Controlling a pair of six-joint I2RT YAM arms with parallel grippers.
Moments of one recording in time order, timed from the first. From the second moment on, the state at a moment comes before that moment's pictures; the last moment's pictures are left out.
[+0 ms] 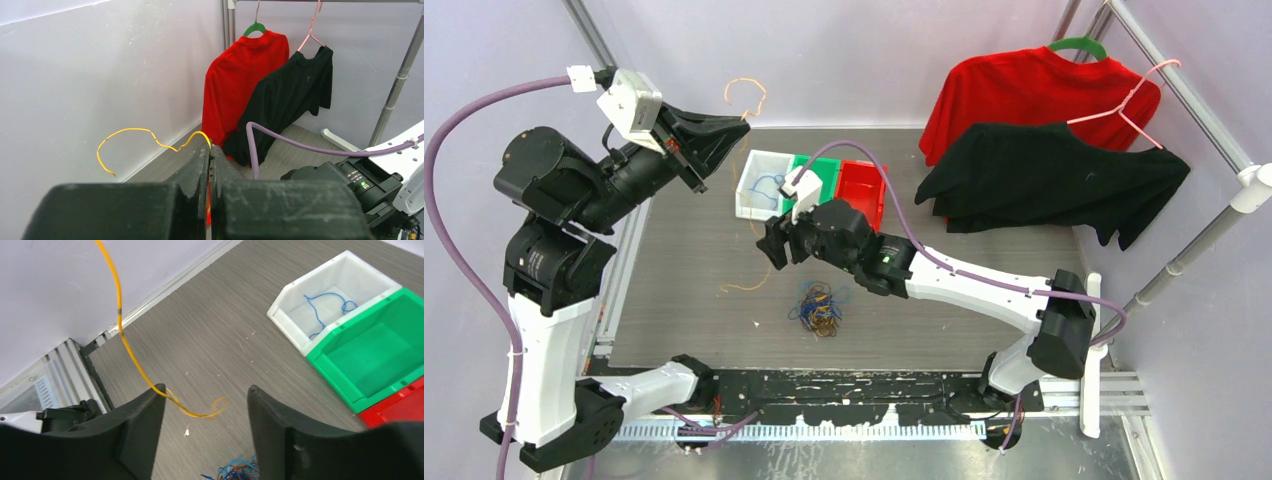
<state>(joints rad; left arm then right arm) -0.48 1.10 1.90 -0.58 0.40 0.02 1.11 1.52 1.30 0.00 0.15 0.25</state>
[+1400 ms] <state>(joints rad) -0.58 1.31 1.47 -0.57 0.54 0.03 0.66 1.34 1.09 0.32 -0.05 0.82</state>
